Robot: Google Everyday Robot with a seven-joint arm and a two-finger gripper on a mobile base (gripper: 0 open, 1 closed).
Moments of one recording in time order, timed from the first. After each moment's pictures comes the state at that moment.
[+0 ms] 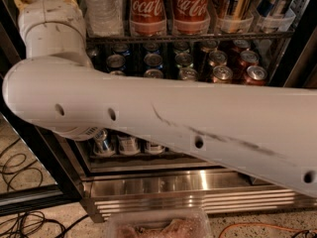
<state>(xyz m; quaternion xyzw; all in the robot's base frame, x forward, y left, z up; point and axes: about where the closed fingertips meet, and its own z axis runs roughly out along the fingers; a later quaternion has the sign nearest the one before) 0.579 0.195 1.104 -0.12 0.59 0.09 0.79</state>
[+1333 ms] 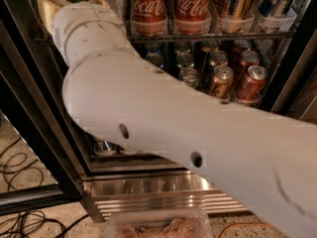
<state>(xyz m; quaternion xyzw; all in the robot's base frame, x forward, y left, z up) 0.534 0.143 1.097 -0.09 0.65 0.24 0.72</state>
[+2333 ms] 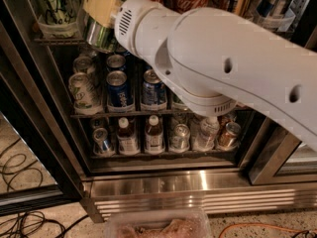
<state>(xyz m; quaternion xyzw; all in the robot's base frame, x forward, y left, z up) 0.570 0.080 1.070 -0.03 0.71 0.36 0.60</state>
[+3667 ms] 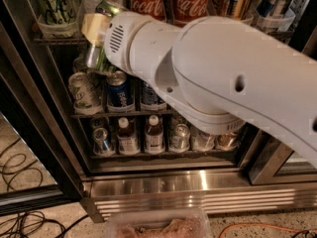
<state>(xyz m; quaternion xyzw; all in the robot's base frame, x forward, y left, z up) 0.524 0.098 1.058 -0.06 0.73 0.39 0.56</state>
